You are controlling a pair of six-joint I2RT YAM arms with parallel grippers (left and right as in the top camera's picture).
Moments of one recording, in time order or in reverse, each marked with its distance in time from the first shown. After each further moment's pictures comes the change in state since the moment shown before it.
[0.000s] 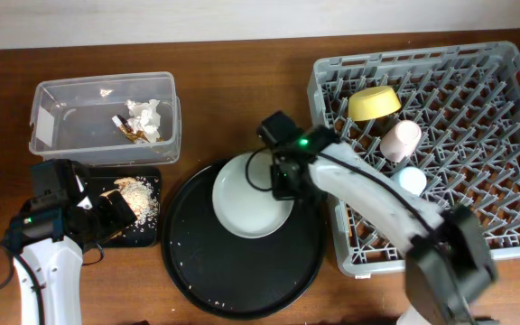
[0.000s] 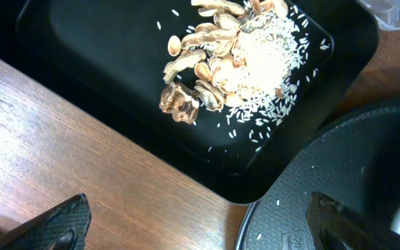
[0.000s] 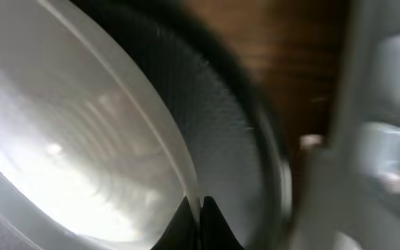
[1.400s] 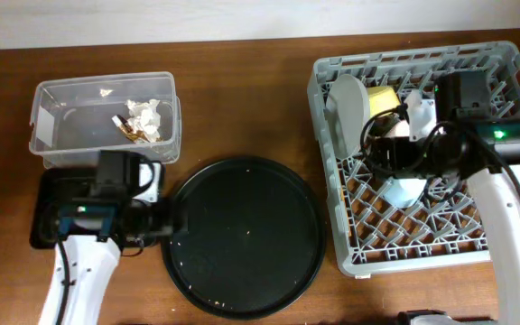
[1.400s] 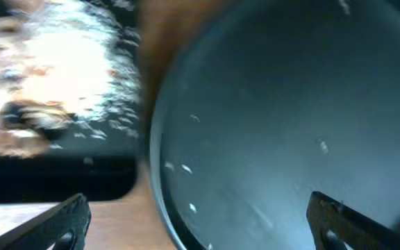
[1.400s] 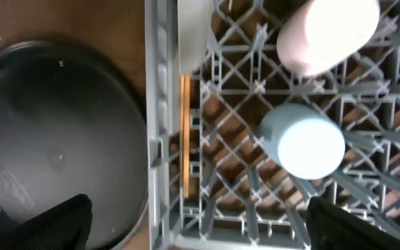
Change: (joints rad) left arm -0.349 0.000 0.000 0.035 0.152 0.188; right arm -0.602 -0.391 0.080 -0.286 -0.229 -0.566
